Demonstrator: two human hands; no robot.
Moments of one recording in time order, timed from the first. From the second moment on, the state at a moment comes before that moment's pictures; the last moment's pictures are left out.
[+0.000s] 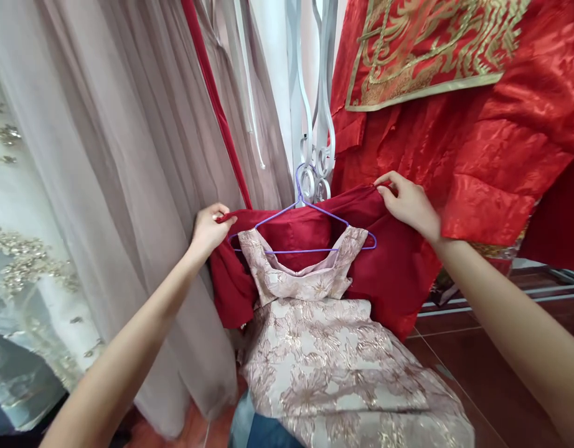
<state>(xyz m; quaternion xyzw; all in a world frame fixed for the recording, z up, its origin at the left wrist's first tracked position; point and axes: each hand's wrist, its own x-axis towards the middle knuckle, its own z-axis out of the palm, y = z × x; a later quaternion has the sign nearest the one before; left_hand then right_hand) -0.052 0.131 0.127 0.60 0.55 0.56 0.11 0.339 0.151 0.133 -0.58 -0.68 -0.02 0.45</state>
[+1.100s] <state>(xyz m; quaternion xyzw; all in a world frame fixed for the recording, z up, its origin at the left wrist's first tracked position) 0.067 0.097 0.008 0.64 0.39 0.59 0.29 0.192 0.077 0.011 -0.36 -0.74 0.14 0.55</state>
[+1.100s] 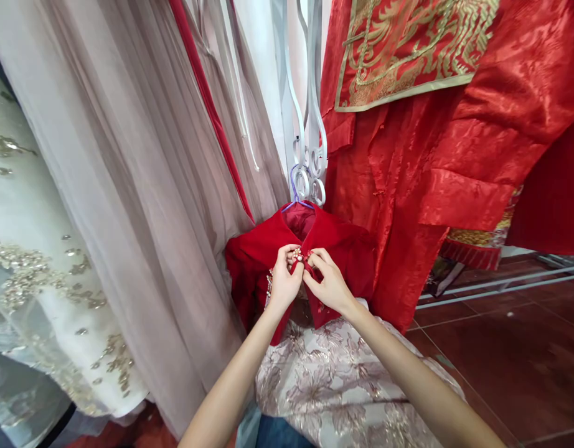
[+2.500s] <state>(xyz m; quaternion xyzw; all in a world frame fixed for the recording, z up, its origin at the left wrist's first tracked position) 0.048 0.095 0.048 0.73 0.40 0.52 0.21 0.209 0.100 0.020 -0.35 -0.72 0.15 0.58</state>
